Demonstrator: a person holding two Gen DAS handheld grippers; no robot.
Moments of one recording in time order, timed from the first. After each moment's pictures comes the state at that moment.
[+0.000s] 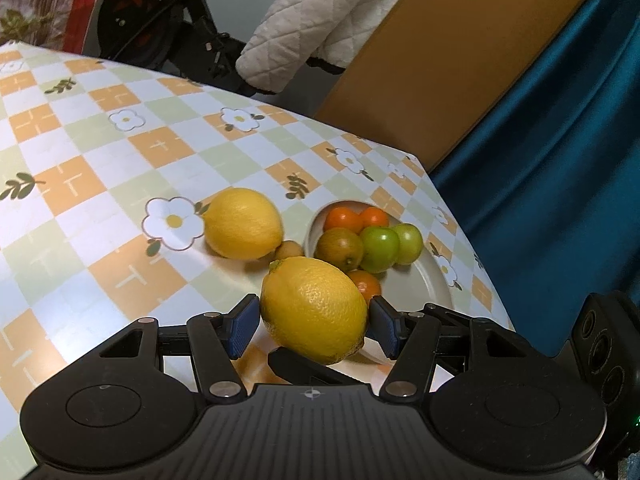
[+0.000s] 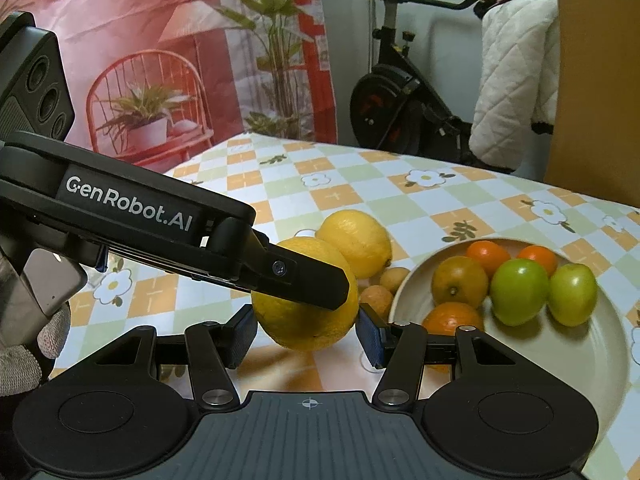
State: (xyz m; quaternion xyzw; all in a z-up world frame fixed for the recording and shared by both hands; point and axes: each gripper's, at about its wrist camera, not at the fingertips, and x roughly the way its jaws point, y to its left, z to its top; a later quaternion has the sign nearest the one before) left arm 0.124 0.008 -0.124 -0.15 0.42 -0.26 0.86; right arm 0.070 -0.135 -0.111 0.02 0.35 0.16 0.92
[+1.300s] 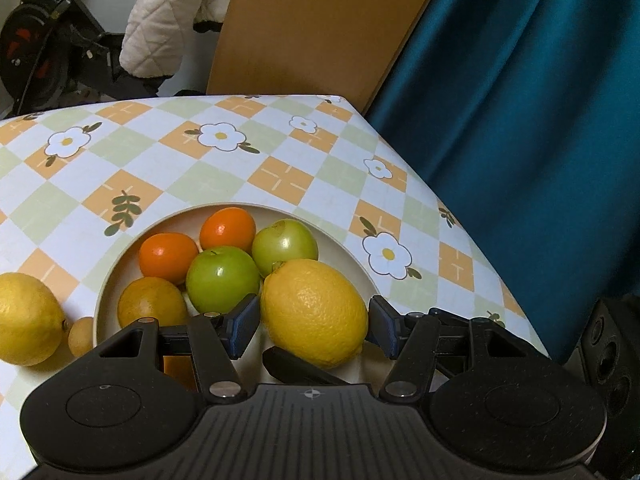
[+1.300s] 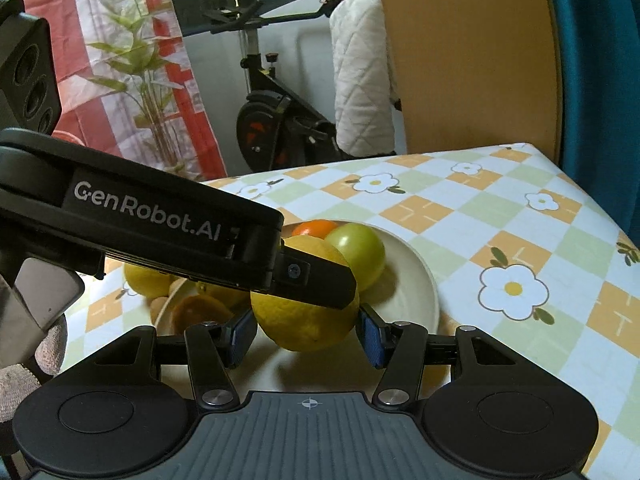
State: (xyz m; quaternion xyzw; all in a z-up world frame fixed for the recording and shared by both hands) left arm 0.168 -0.151 -0.133 -0.03 0.44 -0.34 0.83; right arm 0.064 -0.284 -0.146 0.11 0.32 0.02 0.94
